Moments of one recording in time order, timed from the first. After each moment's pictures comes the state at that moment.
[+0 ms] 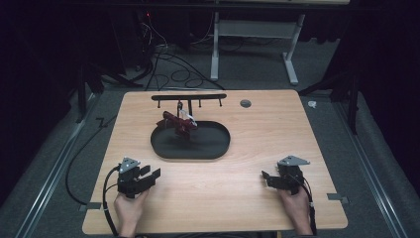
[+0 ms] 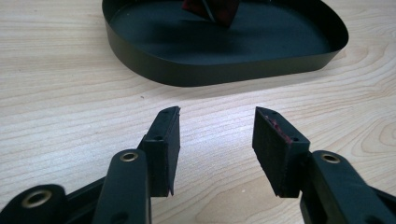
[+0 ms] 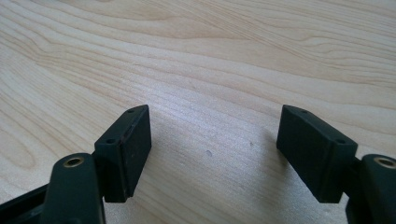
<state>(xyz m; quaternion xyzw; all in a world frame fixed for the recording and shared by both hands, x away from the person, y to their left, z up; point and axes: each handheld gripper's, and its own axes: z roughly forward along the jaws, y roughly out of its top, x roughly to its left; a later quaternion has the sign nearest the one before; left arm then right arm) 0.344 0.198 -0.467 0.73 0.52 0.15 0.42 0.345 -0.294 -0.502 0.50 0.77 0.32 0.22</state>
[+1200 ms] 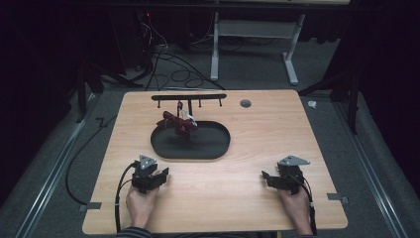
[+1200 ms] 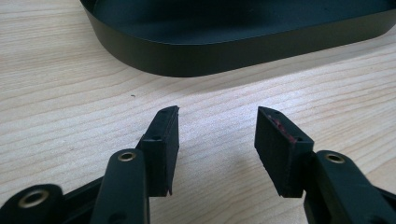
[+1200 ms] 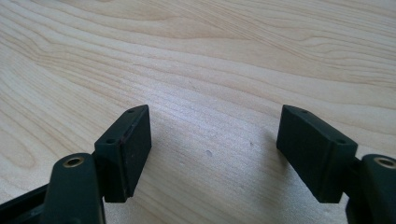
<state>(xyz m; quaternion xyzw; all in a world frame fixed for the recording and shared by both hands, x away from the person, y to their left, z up) 0.367 0.167 -0.495 0.76 0.51 0.19 0.36 0.345 -0.294 -0.502 0.50 0.77 0.32 0.22</state>
